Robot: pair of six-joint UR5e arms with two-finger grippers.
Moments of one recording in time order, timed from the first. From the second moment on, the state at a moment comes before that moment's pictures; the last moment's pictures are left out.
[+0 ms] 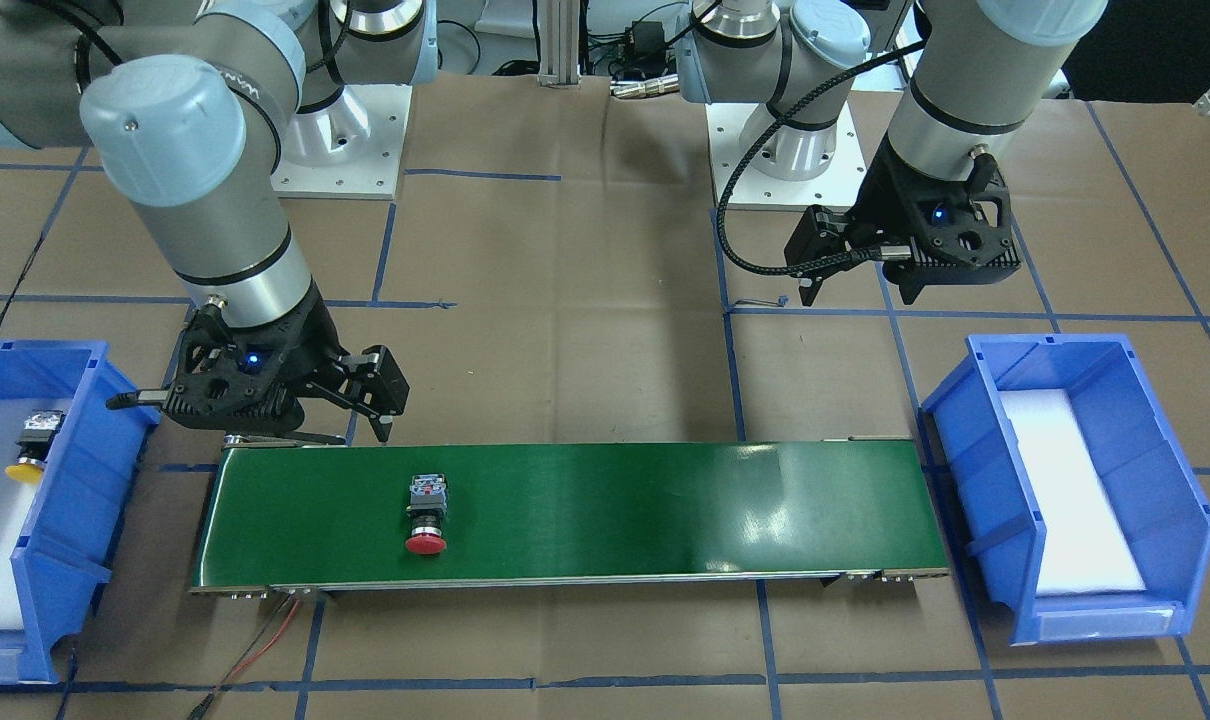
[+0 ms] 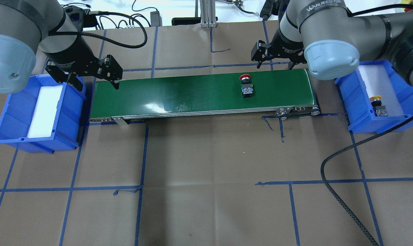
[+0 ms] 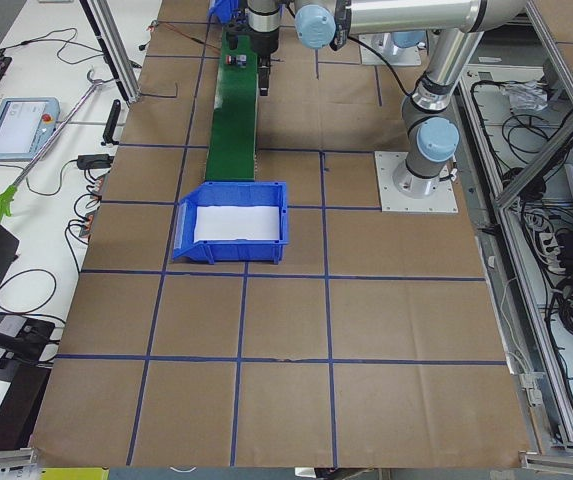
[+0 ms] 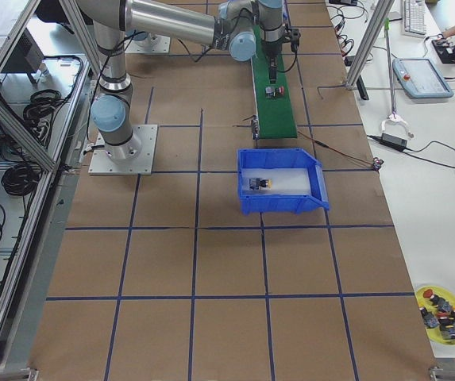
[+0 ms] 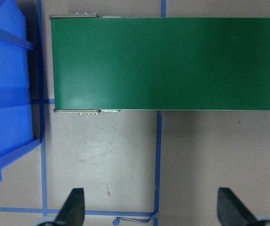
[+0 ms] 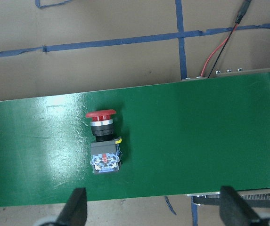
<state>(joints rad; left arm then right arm) -1.52 -1.58 -1.64 -1.46 1.59 0.03 1.64 -1.33 1.63 -2.06 -1.52 0.14</state>
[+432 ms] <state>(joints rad) -1.52 -1.58 -1.64 -1.46 1.59 0.03 1.64 -1.26 1.62 -2.13 -1.52 0.14</state>
